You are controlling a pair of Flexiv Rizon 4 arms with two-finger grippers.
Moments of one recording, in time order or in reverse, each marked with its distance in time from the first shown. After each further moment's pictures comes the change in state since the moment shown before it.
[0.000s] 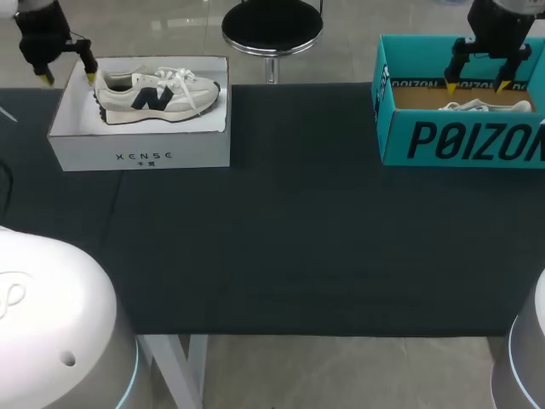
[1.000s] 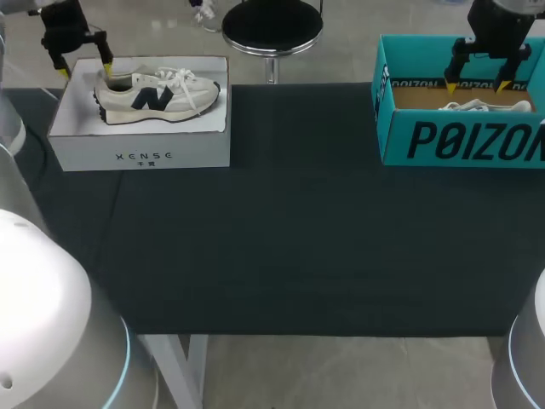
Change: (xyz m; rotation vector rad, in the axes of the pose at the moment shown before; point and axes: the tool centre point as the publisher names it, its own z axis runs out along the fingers) left arm -0.001 0.073 0.052 0.065 -0.021 -0.112; right arm 0.000 0.000 0.000 0.000 0.000 0.000
